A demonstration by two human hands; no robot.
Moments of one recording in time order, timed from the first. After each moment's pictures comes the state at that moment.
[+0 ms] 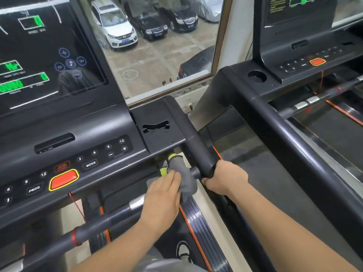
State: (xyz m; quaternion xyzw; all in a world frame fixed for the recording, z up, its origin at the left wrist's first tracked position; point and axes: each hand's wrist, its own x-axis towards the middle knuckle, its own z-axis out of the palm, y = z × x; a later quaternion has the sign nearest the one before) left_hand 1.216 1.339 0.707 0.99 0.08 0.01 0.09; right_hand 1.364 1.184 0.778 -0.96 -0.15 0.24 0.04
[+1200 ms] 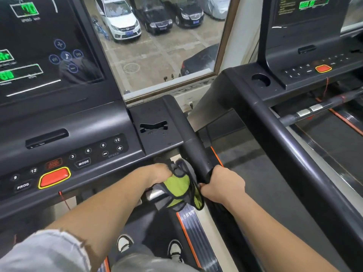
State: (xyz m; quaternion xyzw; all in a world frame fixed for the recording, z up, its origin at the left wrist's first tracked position) left_hand 1.319 1.387 0.740 0.83 0.26 -0.35 0.34; right_hand 1.366 1.186 0.781 -0.96 -0.15 0.25 0.04
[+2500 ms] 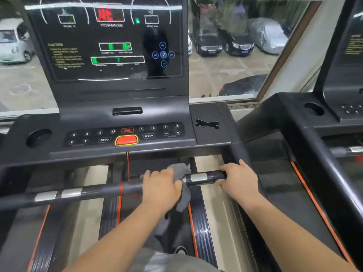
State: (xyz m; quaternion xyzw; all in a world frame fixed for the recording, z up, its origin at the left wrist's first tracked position) left_hand 1.136 1.380 0.737 0.92 0.37 -0.04 0.08; right_hand 1.324 1.227 0.761 -0.92 -0.38 0.08 0.05
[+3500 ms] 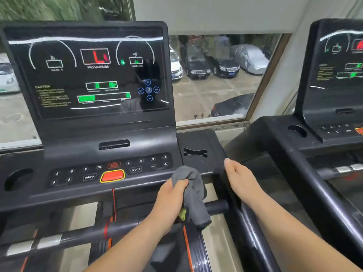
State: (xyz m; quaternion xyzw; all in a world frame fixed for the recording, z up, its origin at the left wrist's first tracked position) left_hand 1.205 1.368 0.815 0.59 0.41 0.14 0.68; right_hand 1.383 1.245 0.827 -0.88 -0.25 0.20 0.36
